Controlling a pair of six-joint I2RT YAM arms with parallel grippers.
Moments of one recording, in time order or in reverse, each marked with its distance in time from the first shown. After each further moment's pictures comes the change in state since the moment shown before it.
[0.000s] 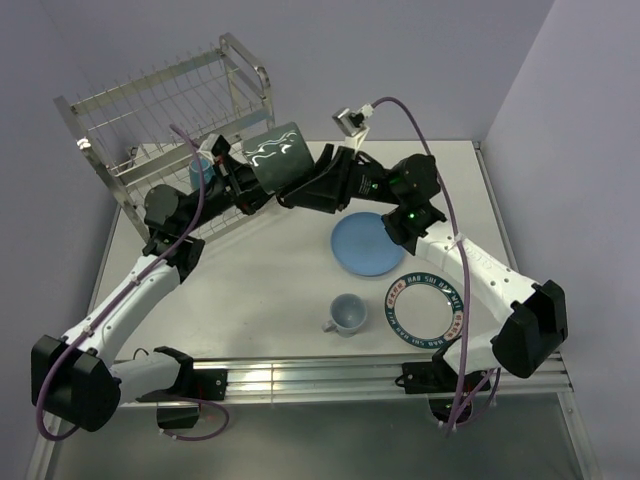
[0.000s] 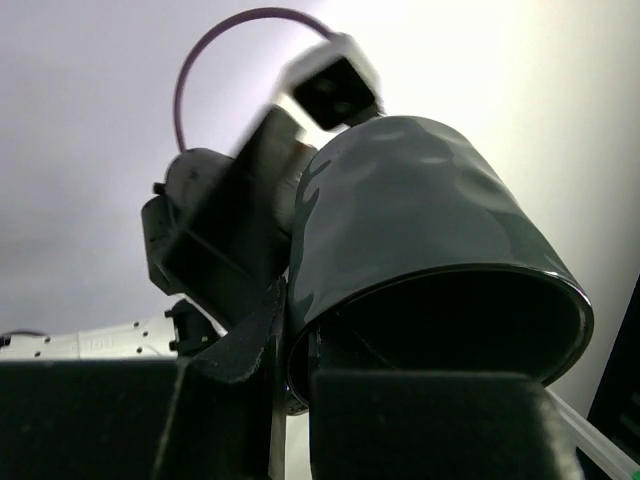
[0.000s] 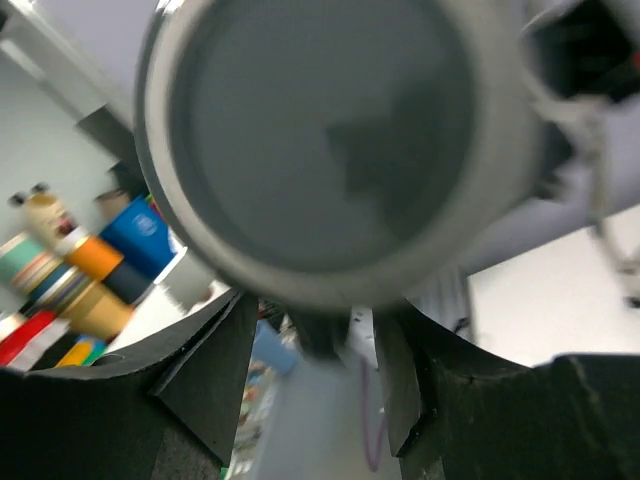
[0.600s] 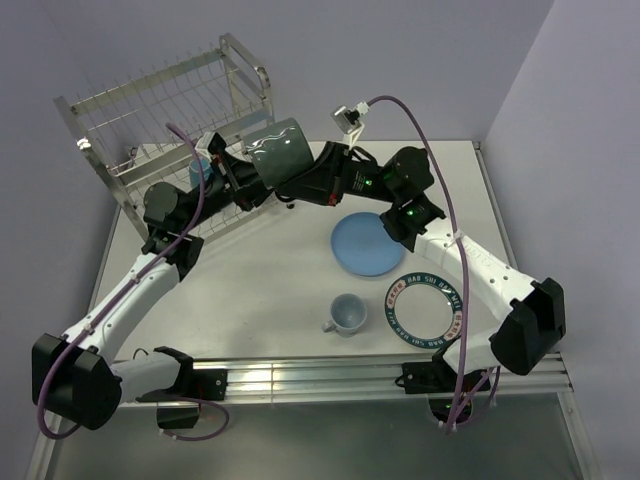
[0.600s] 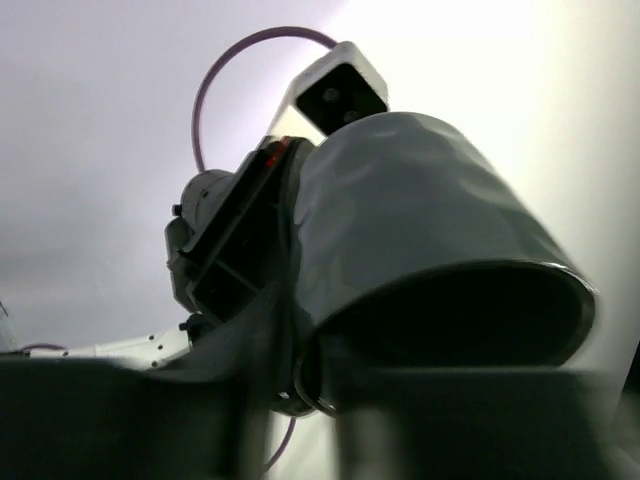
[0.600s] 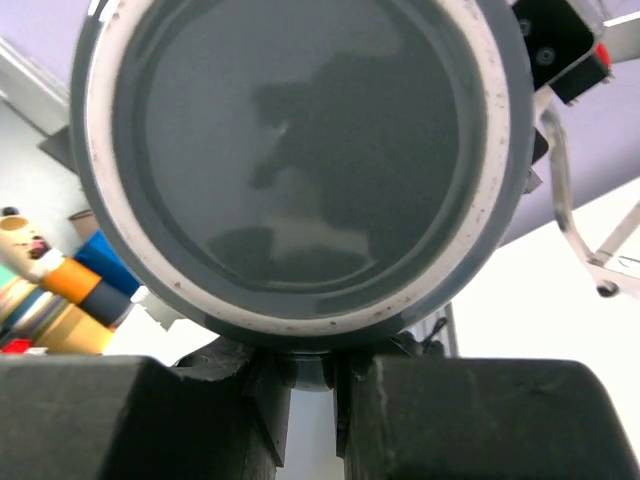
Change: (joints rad) left arm -0.010 0.029 0.006 -0.006 -0.014 0.032; right arm 0.045 0.030 0.036 -0.084 0.058 -0.048
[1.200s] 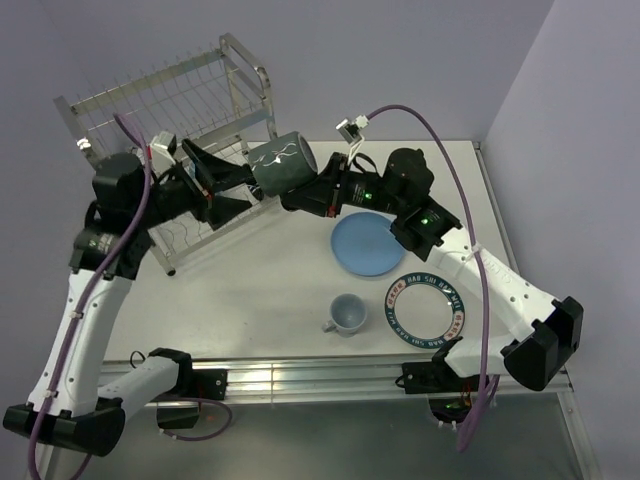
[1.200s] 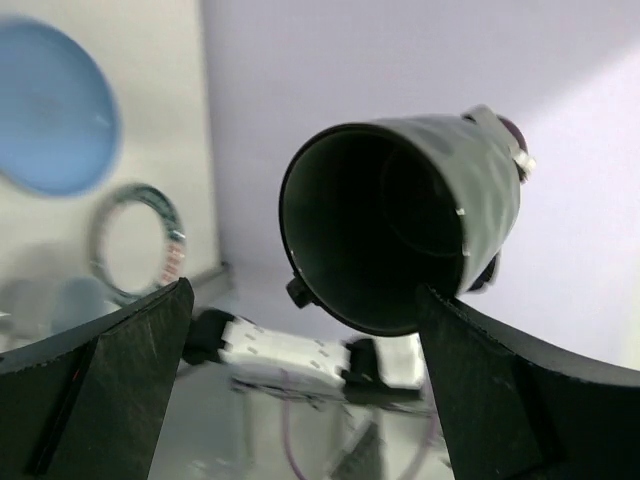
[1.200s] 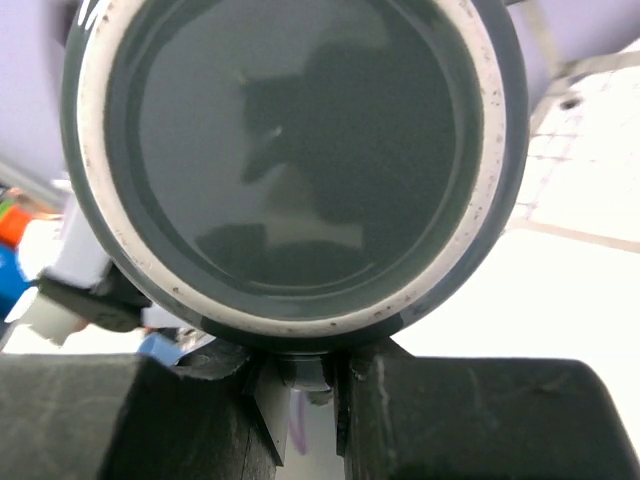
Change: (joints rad) left arm 0.169 -0.178 0.326 -1.105 0.022 0.577; right arm 0.034 -0.102 0.014 -0.447 0.172 -0.348
